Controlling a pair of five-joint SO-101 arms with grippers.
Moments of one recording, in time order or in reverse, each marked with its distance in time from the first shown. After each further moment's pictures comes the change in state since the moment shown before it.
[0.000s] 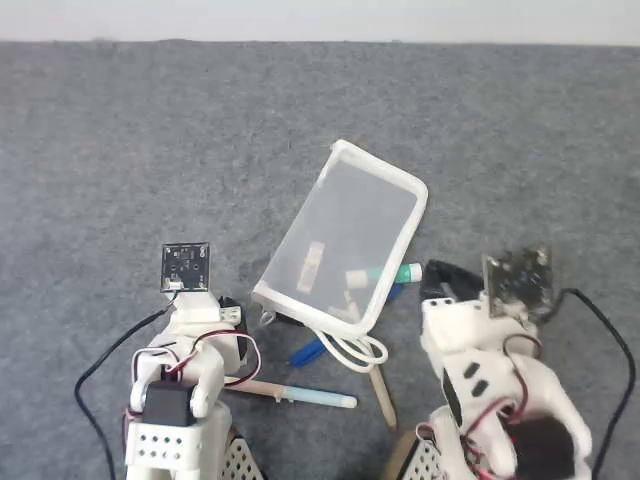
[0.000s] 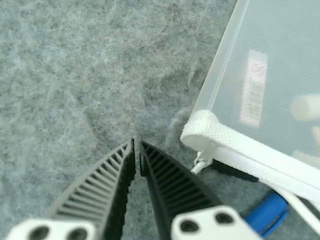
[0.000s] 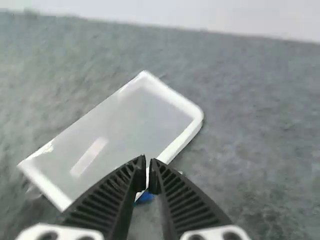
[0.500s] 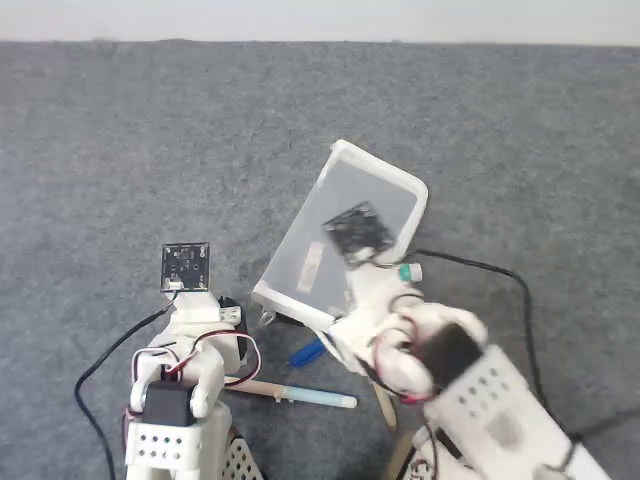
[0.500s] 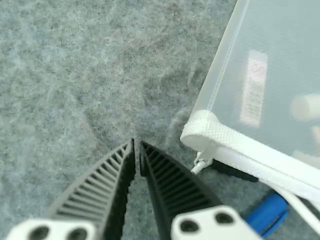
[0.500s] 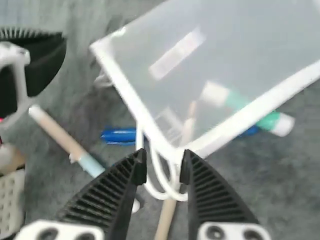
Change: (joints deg) left arm 0.0 0.0 0.0 0.0 0.0; right arm -26.7 33.0 -1.9 -2.3 -5.9
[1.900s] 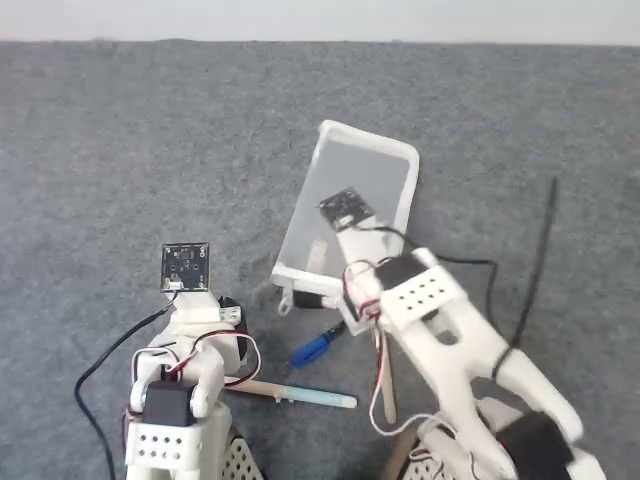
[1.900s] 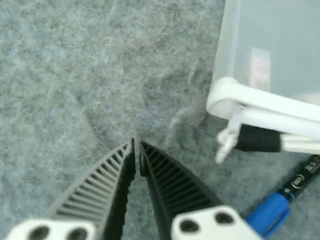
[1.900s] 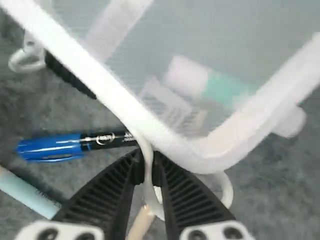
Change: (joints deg) left arm 0.0 0.0 0.0 0.0 0.0; right arm 12.3 32.1 -3.8 -11.3 7.9
